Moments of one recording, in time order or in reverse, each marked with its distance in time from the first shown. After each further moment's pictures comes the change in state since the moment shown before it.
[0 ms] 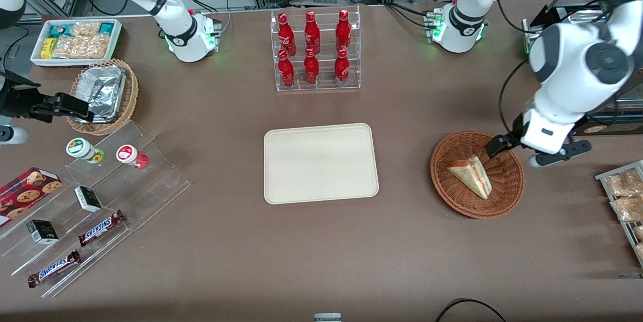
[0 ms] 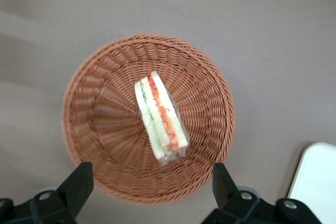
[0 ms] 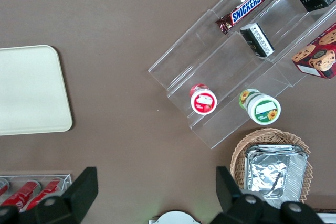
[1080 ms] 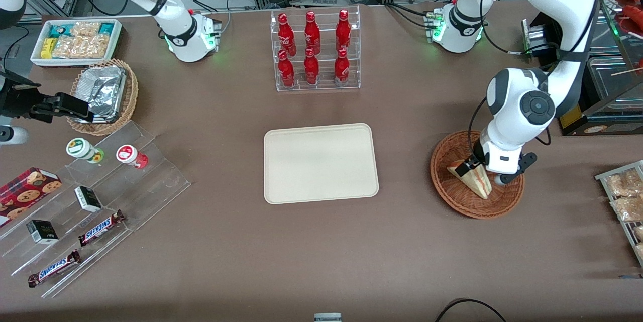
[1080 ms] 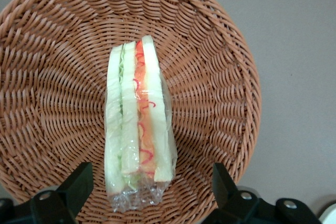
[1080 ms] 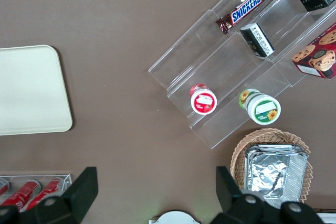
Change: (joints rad) arm -0.005 0.206 -0.037 -0.060 0.001 0.213 -0.264
